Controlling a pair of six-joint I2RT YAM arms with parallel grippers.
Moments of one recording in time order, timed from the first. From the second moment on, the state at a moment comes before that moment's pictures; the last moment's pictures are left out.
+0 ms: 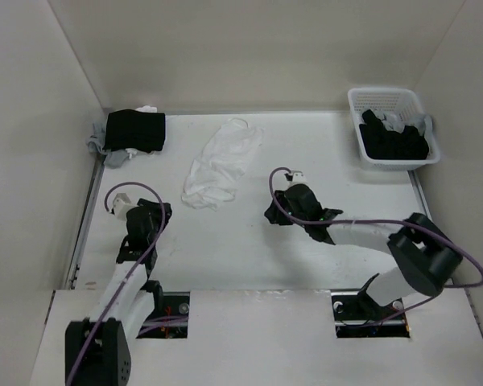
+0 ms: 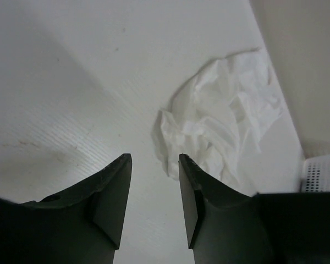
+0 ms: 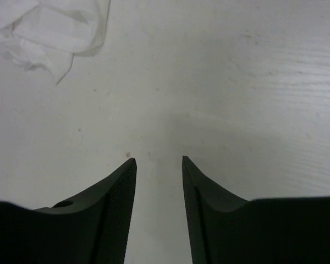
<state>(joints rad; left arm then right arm) 0.01 0.72 0.16 0.16 -0.14 -0.97 0.74 1.39 0.60 0.17 0.10 0.64</state>
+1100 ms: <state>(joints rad) -0.20 1.59 0.56 0.45 -0.20 -0.88 0.71 2.04 1.17 0.36 -0.01 0.86</state>
